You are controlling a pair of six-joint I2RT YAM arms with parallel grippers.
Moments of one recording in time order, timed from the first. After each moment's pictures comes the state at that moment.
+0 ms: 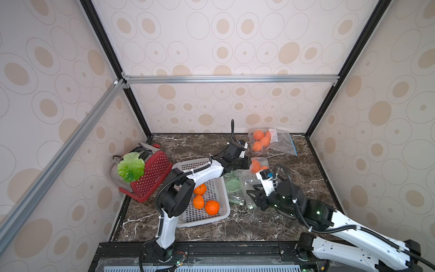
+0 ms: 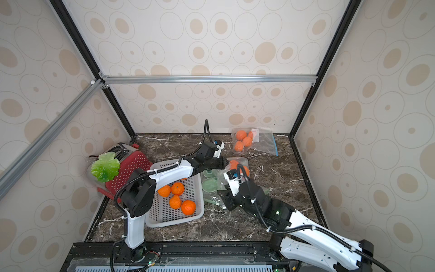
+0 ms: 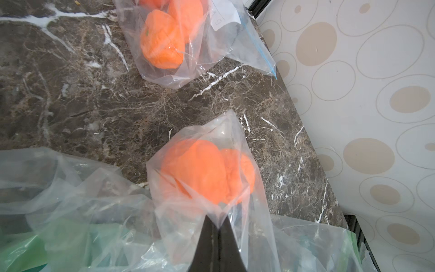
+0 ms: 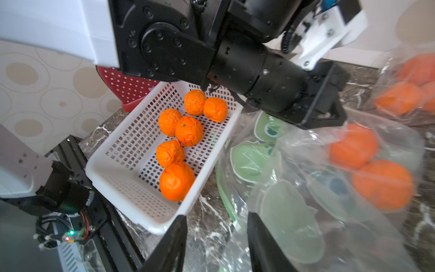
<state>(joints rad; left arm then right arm) -0.72 1.99 1.50 -0.13 0.24 -0.55 0.97 0.75 0.77 -0.52 0.18 0.34</state>
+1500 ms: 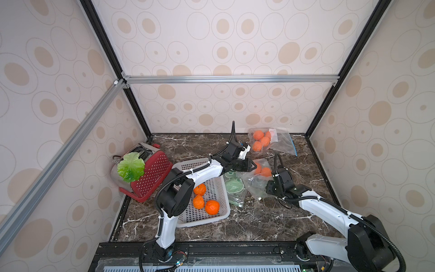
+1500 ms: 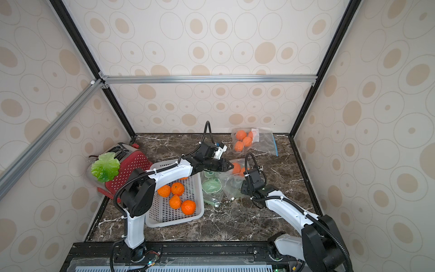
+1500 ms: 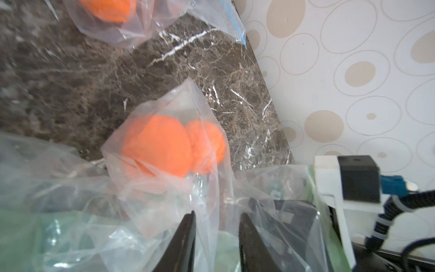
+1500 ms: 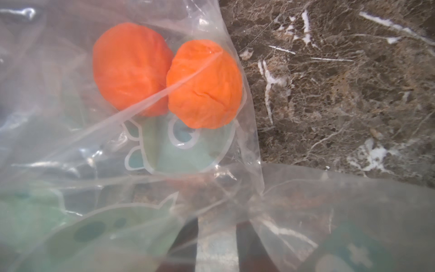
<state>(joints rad) -0.71 1.99 1.51 -0.20 0.48 -0.56 0.43 1.21 0.64 -0.36 0.18 0.58</state>
